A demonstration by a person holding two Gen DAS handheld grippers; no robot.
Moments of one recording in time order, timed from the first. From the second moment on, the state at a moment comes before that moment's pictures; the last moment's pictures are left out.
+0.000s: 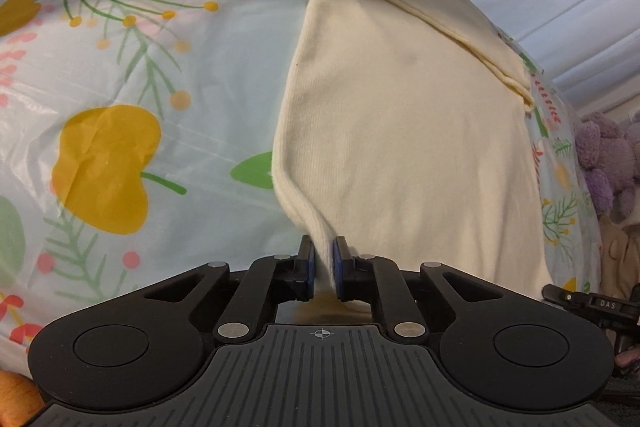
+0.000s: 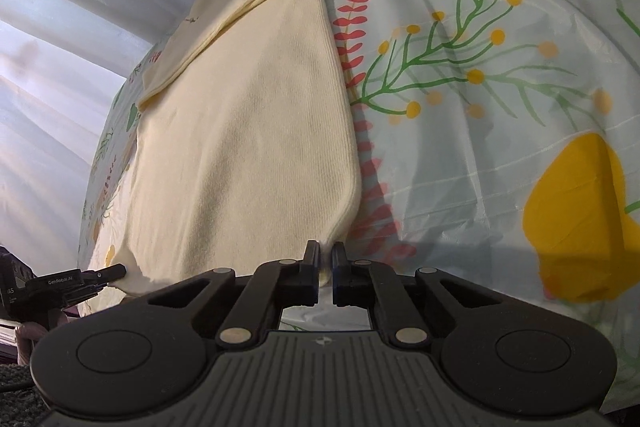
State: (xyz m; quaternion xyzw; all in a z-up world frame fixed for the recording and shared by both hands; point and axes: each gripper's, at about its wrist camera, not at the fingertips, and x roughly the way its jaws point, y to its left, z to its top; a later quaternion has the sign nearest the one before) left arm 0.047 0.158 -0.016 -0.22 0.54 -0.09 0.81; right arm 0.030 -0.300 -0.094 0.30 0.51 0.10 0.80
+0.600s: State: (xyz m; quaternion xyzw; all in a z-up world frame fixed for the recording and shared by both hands) left arm 0.207 0.156 0.014 -0.22 0.39 -0.05 0.89; right arm 0.191 -0.277 -0.056 0.19 0.38 0.04 0.91
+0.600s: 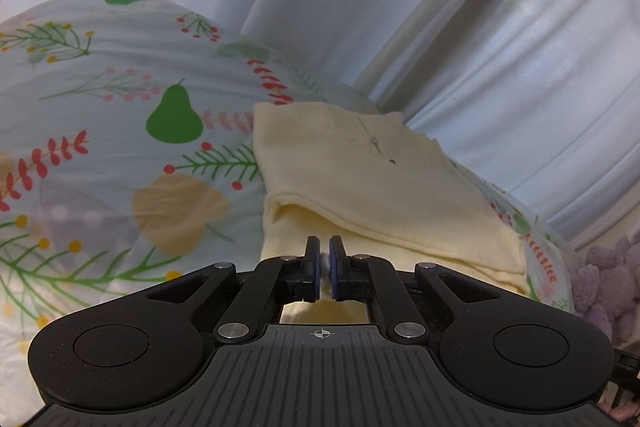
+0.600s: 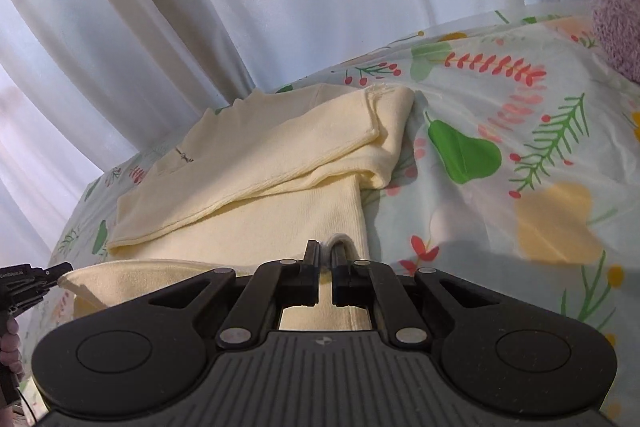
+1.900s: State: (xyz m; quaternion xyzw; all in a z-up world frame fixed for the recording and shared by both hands) left arm 0.274 0.139 0.038 -0.11 0.31 -0.11 0.94; right arm 0.256 -0.244 -0.033 -0.01 0.29 0.03 0.96
